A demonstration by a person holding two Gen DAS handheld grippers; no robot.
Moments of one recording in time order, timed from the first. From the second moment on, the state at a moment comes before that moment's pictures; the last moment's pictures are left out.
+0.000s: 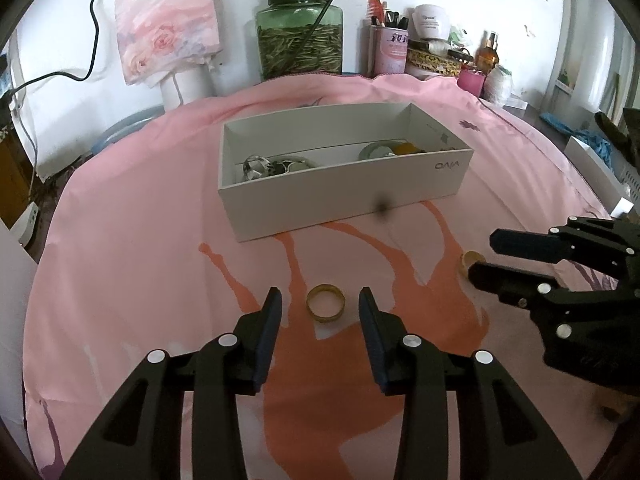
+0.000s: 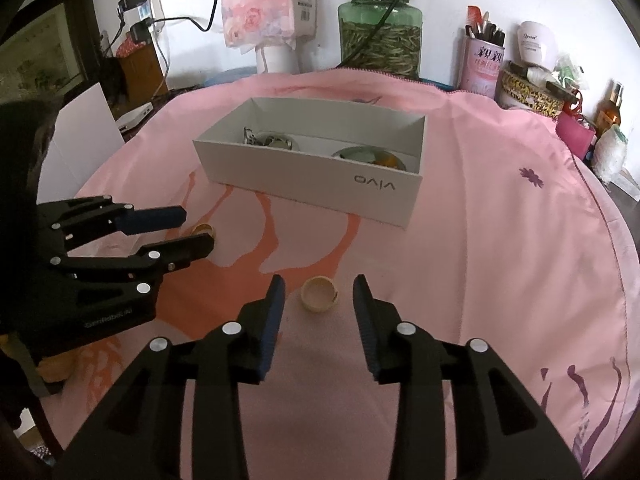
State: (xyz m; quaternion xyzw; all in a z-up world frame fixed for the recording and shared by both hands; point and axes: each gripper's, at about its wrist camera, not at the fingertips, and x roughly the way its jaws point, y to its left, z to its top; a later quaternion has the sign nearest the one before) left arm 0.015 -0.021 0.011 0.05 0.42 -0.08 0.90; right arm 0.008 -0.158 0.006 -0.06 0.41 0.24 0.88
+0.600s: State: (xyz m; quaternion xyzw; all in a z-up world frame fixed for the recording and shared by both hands) left arm 0.011 -0.023 0.013 0.06 0.42 -0.10 0.90; right arm 0.008 -0.160 0.009 -0.06 0.40 0.24 0.88
